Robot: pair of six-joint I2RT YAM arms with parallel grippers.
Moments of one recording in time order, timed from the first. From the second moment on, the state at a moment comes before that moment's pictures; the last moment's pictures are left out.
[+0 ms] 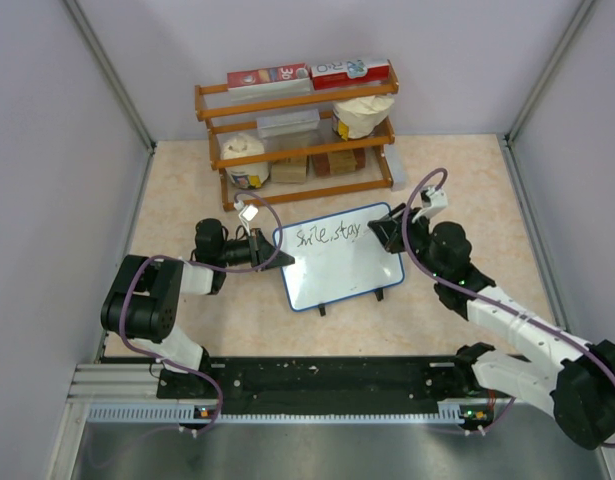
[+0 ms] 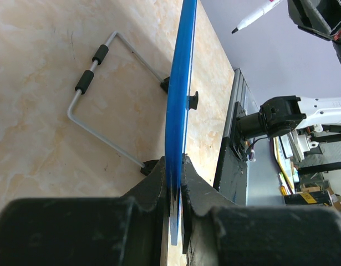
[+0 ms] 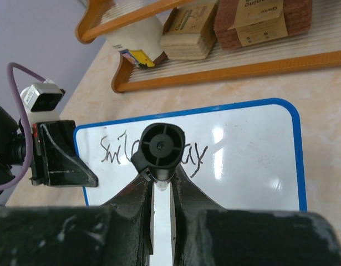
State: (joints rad) left arm -0.15 1.61 0.47 0.84 1.12 -0.66; right arm 0.52 1.00 0.53 0.37 -0.05 0.53
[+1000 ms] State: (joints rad) left arm -0.15 1.59 0.47 0.73 1.04 -0.59; right arm 0.52 0.88 0.45 0.33 -0.21 0.49
